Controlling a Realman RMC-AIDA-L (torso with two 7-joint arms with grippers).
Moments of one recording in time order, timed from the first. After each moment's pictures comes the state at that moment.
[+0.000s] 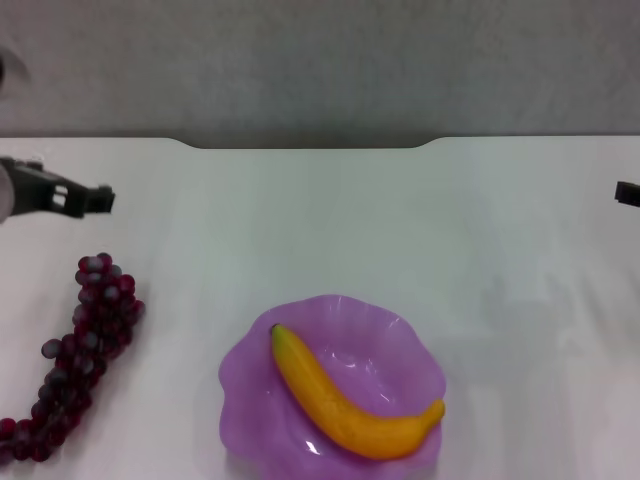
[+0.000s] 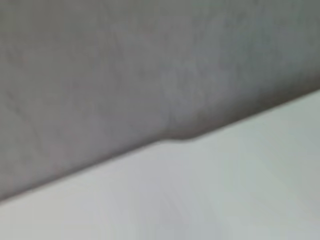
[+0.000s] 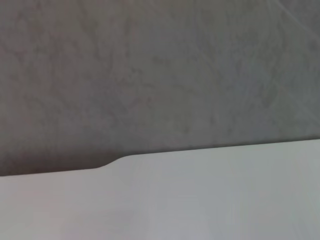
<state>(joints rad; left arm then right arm) -0.33 -2.03 -1.68 -1.57 2.87 -0.98 0.21 0.32 2.00 -1.23 -1.17 0.78 0.69 -0.48</state>
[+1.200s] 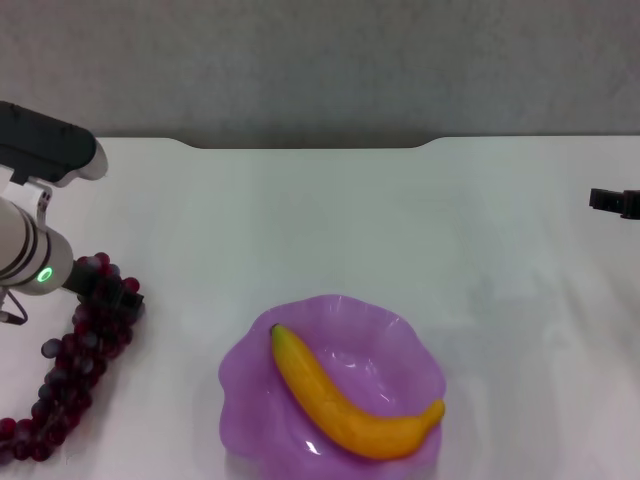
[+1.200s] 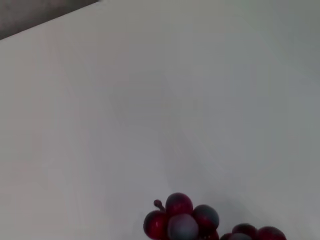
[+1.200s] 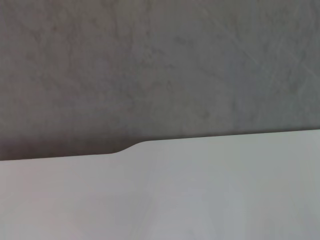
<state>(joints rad) -0.65 -2.02 -1.75 -0.94 2.87 -1.01 0.23 0.39 2.00 -1.23 -1.09 0.78 0.71 -0.49</state>
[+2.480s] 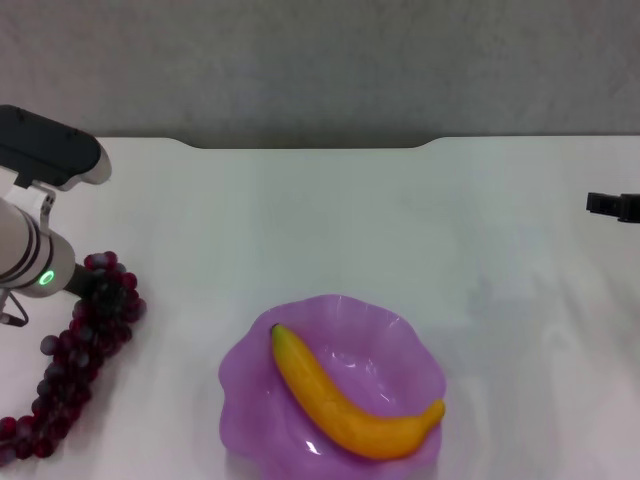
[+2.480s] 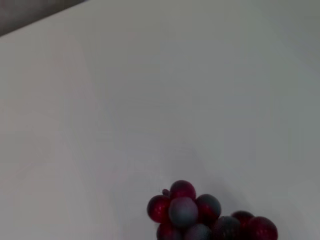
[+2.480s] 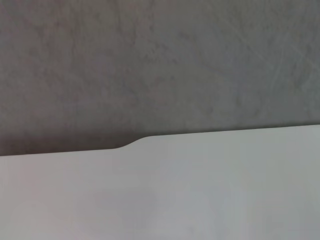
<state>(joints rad) -0.65 -2.02 -1.74 -0.92 2.87 -1.00 0.24 0.39 2.00 -1.23 -1.09 0.78 0.73 -0.49</state>
